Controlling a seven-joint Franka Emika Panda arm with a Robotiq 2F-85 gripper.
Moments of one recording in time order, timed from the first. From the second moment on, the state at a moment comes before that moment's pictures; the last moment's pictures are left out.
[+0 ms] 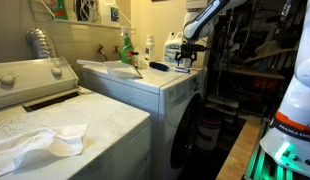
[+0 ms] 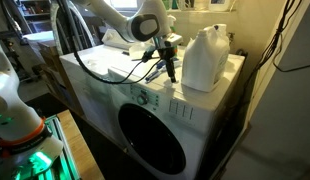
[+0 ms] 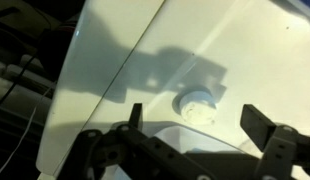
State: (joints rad) arm -0.09 0.16 -0.20 -2.07 -0.21 2.48 0.66
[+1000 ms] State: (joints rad) arm -0.09 0.21 -0.20 -2.03 -0.21 2.50 0.66
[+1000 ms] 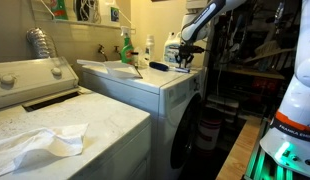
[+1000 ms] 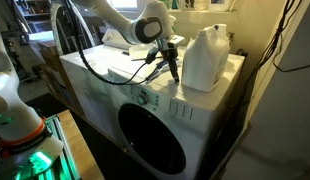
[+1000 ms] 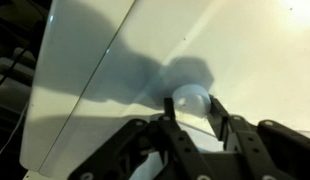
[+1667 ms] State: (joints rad) arm -0.05 0.02 -0.15 -1.87 -0.23 2.14 0.64
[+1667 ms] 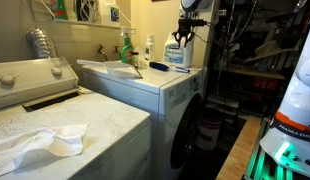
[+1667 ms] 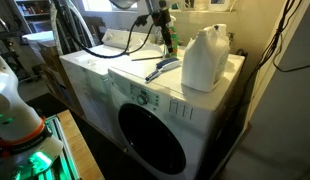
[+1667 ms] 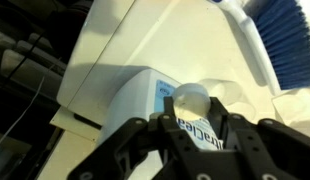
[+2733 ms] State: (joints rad) arm -0.16 0.22 -0.21 -1.33 -0.22 1.90 0.66
